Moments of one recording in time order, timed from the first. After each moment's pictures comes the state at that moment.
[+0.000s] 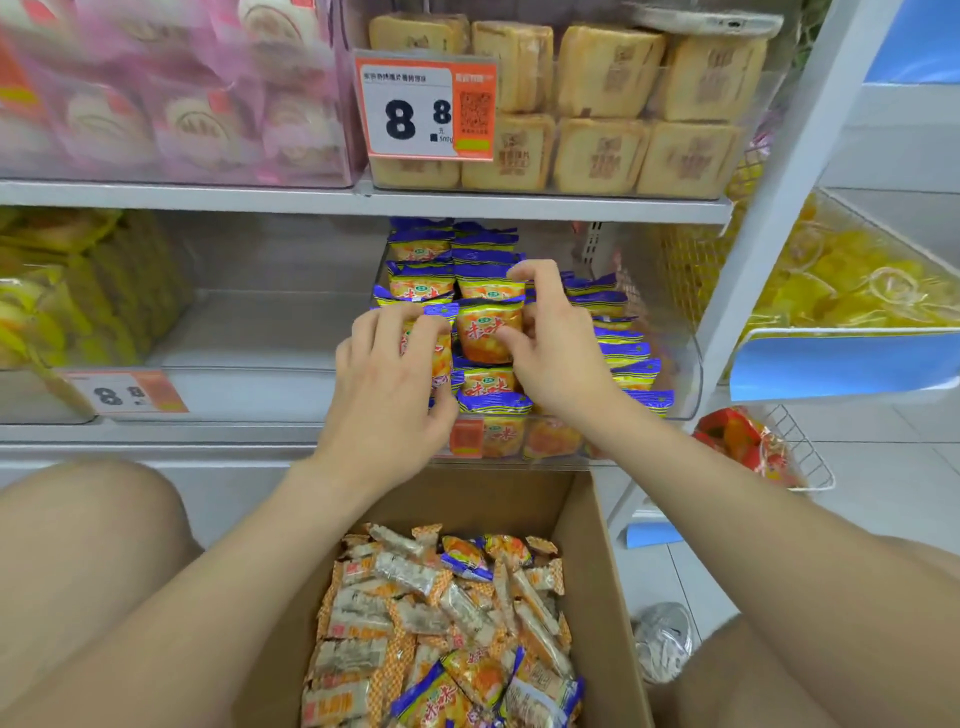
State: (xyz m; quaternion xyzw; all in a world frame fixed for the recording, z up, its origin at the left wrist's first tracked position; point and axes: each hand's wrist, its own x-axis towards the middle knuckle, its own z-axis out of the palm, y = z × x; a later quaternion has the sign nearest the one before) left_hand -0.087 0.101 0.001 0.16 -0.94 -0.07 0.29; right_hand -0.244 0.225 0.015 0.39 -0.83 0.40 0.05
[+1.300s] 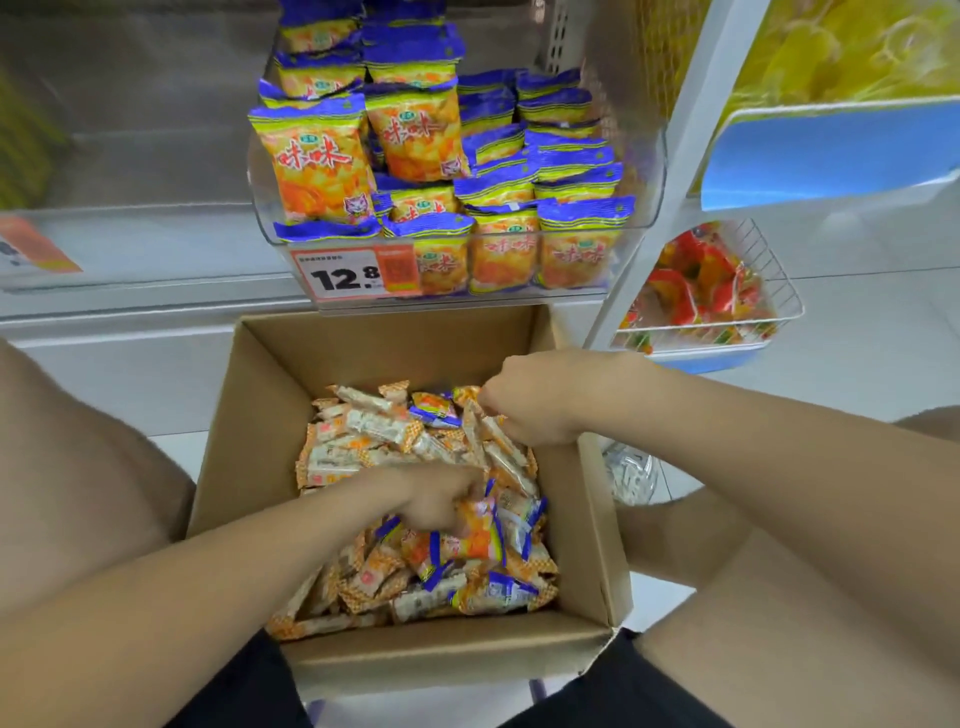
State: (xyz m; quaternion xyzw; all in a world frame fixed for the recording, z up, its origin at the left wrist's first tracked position) left_hand -0.054 0.199 -0.189 -0.01 -0.86 -0.23 -0.46; right_hand -0.176 0.322 -0.063 0.58 -0.75 -0.22 -0.24
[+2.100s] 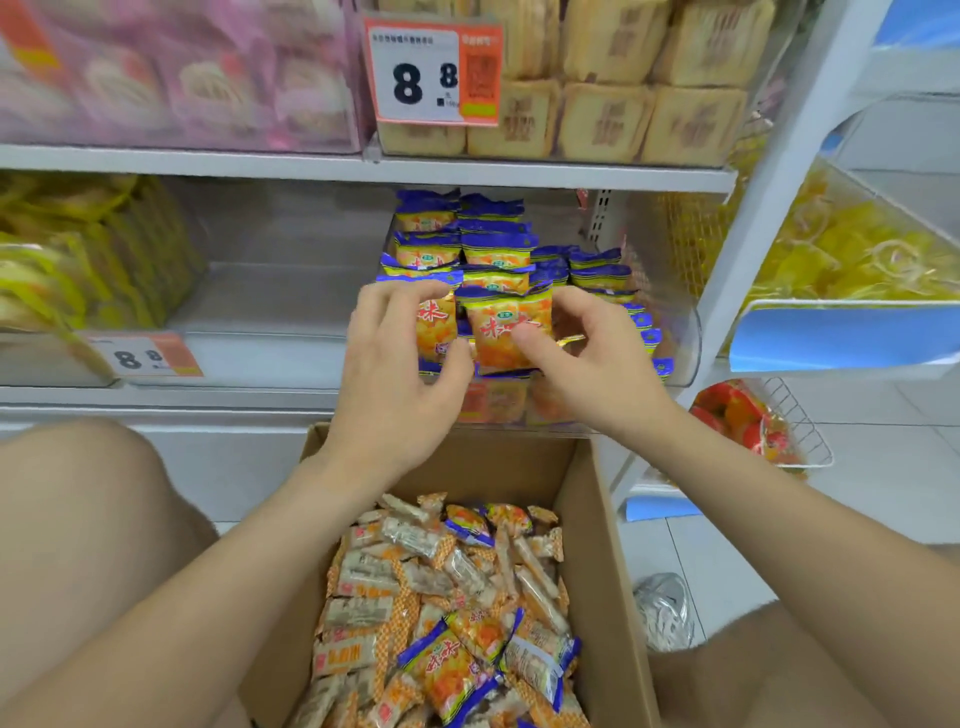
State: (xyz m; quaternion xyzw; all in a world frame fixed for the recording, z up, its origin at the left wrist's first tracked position) left_hand -0.063 0.133 0.014 0.17 -0.86 -0.30 0.38; right_hand -0.208 0.281 0.024 0.41 -0.77 0.49 -0.02
